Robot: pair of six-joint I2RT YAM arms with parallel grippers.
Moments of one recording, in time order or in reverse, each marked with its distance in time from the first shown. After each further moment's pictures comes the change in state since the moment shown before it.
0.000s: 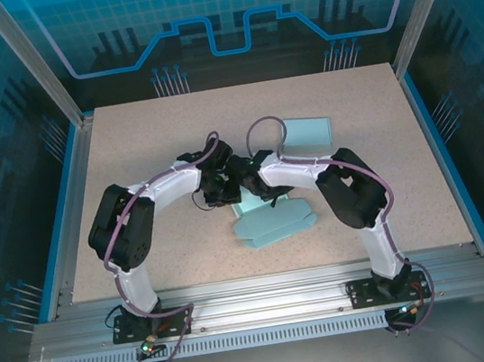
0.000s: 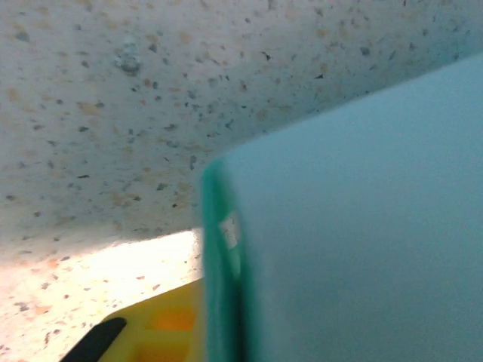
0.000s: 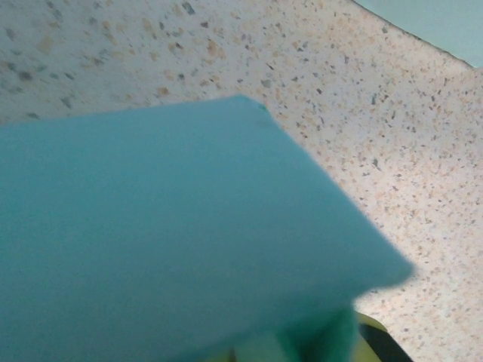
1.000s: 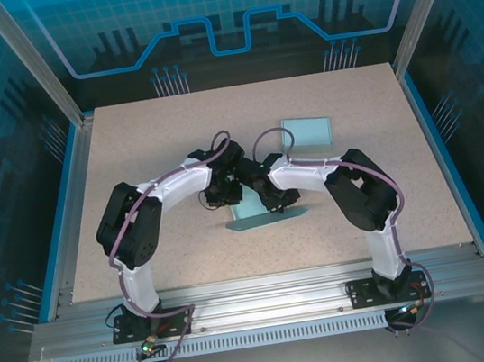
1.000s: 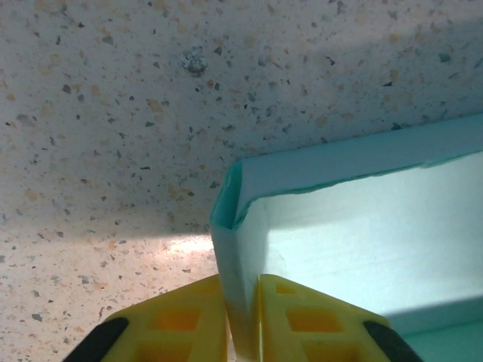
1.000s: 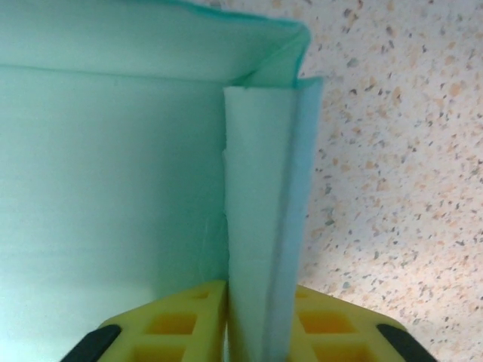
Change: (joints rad) left arm -0.080 0.057 0.089 -0.125 -0.224 -0.056; right arm -0.016 -0.084 -0.111 0.056 -0.267 -0.107
